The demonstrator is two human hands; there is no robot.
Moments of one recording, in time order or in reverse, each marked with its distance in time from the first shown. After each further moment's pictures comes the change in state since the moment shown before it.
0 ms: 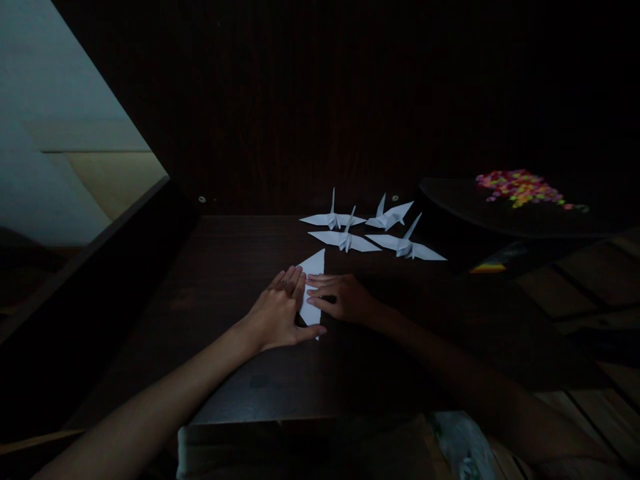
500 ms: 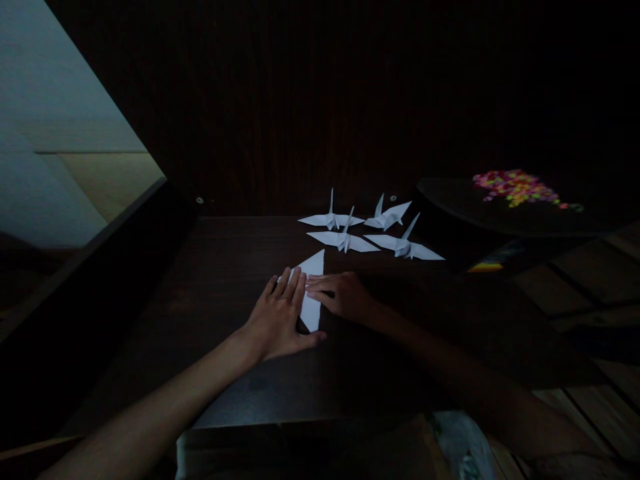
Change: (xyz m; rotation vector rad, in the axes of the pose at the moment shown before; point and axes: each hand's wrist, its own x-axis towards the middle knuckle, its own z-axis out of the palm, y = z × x) left_hand -0.004 0.013 -0.005 0.068 -0.079 -0.080; right_hand 0.004 -0.001 0.000 -0.047 0.042 0.060
